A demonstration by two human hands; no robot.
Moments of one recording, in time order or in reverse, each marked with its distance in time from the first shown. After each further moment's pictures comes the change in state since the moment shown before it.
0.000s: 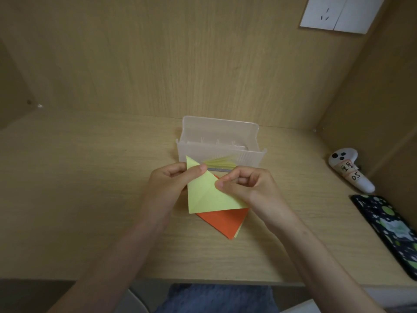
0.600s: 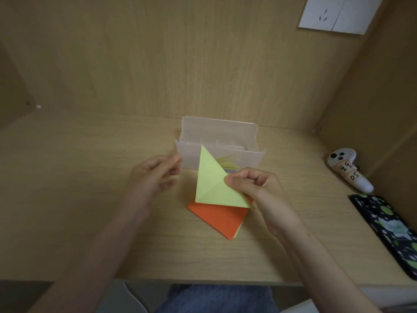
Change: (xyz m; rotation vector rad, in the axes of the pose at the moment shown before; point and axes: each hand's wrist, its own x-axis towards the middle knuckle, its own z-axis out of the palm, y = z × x) left_hand 0.019 0.002 -0.029 -0.020 0.078 -0.018; right_hand -0.003 0.004 -0.005 0.167 0.087 0.042
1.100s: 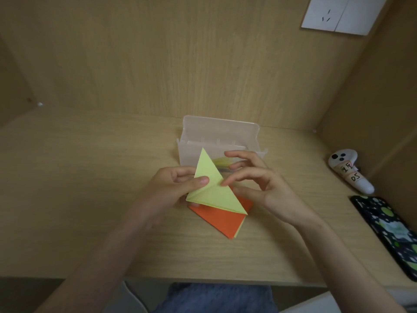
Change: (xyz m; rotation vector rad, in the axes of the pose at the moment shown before) left_hand -0.019 0.002 0.016 0.154 -0.355 -0.043; right_hand 0.013 -0.003 -0.027 -0.473 -0.349 -0.404
